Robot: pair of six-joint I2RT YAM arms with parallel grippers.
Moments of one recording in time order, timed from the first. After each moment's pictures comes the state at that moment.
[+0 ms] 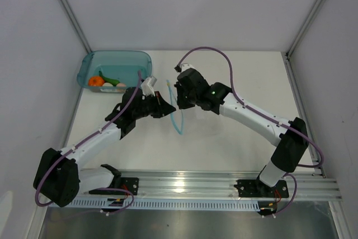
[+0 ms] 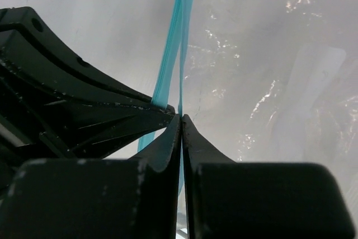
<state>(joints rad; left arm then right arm) -0.48 1.18 0.69 0.09 0.40 -0.65 0.90 1.65 1.55 -0.62 0.14 0.48</state>
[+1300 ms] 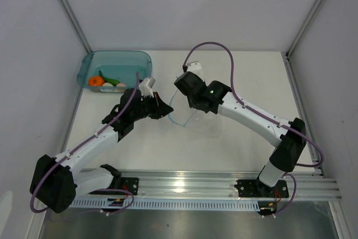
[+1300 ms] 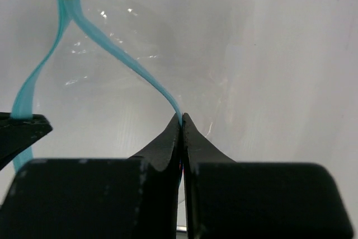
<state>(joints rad) -0.51 1.11 0.70 0.01 0.33 -0.60 0.94 1.68 1.65 -0.90 0.57 0.47</state>
